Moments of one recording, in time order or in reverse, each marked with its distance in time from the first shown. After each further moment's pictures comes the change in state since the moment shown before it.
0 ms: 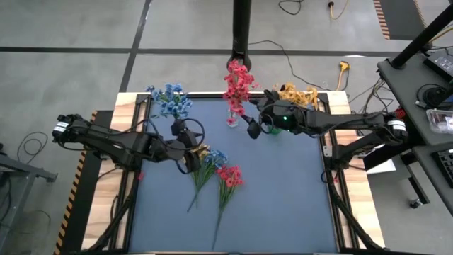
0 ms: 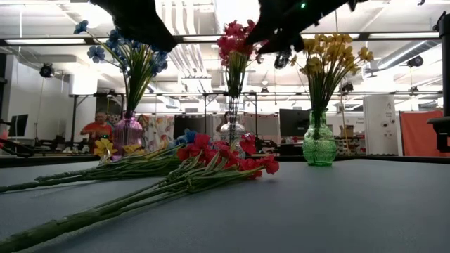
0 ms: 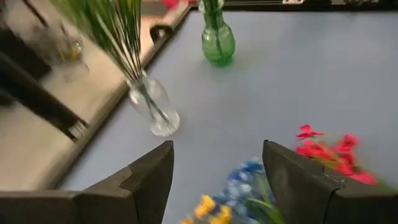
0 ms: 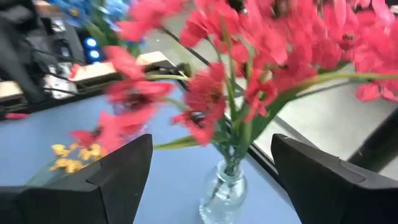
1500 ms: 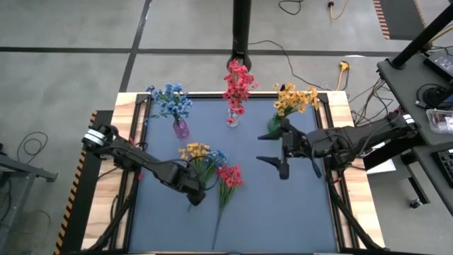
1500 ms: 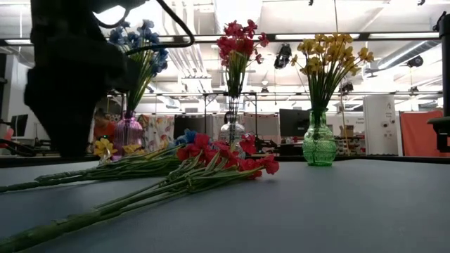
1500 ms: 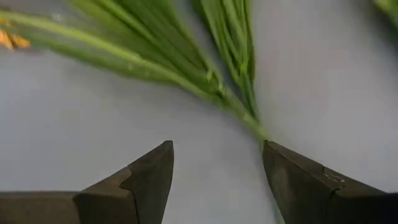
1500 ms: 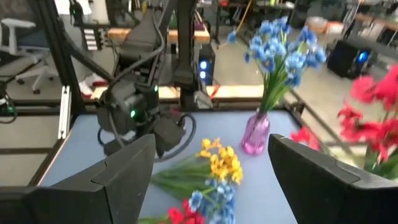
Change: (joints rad) left arm -0.193 0.472 0.043 -0.302 0.550 -0.993; right arm 0.455 -0.229 0.000 -0.139 -0.001 -0.011
